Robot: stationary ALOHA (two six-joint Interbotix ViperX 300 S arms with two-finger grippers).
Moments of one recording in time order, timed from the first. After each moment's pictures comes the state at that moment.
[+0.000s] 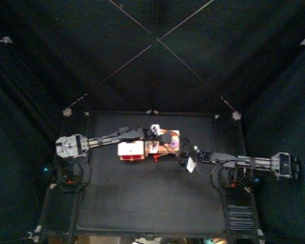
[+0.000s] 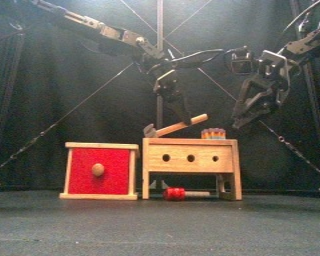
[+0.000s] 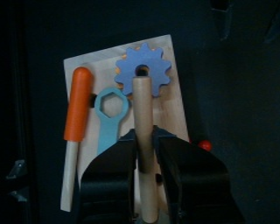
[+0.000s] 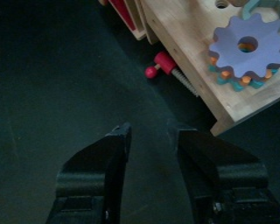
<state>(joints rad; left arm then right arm) 0.31 0.26 -0.10 -0.08 0.74 0.52 -0.23 -0.54 0.97 0.09 0.24 0.22</state>
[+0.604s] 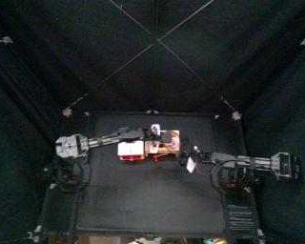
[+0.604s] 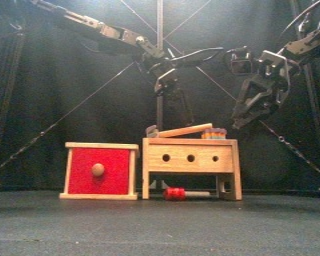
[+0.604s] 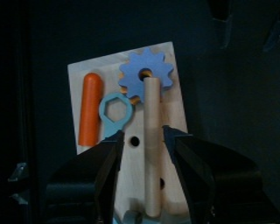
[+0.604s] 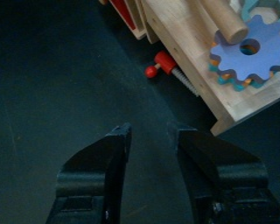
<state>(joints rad) 0.31 0.25 -0.10 -0.08 0.69 0.52 -0.23 -0.54 0.97 0.09 0.24 0.22</state>
